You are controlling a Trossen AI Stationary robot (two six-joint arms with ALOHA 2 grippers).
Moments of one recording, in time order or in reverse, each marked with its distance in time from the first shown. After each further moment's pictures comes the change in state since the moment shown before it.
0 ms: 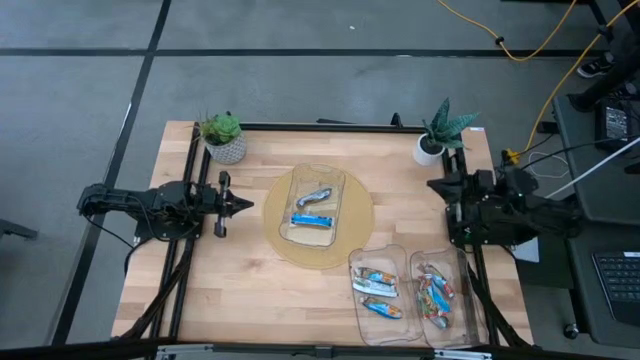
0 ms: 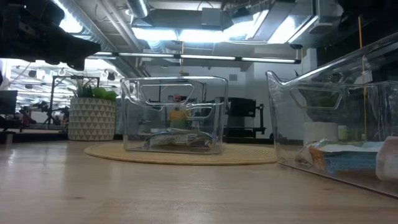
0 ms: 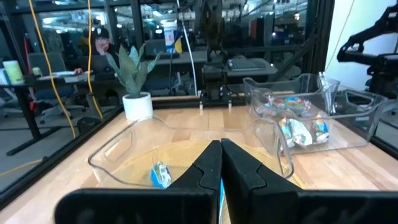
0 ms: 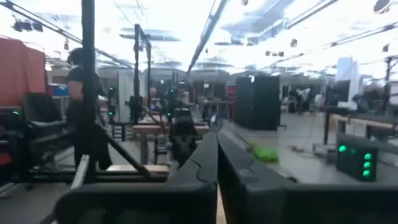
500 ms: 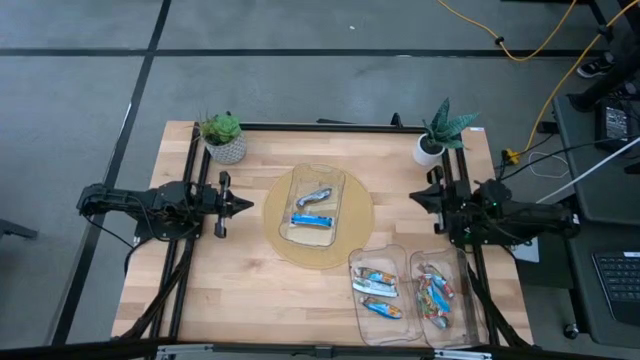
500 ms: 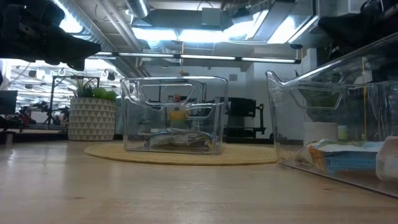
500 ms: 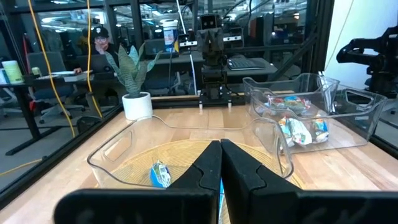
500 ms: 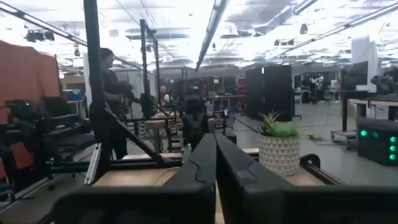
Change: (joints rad) left arm 0.000 0.006 0.000 0.001 0.000 0.000; right arm 0.000 -0.039 -0.290 0.234 -0.026 0.082
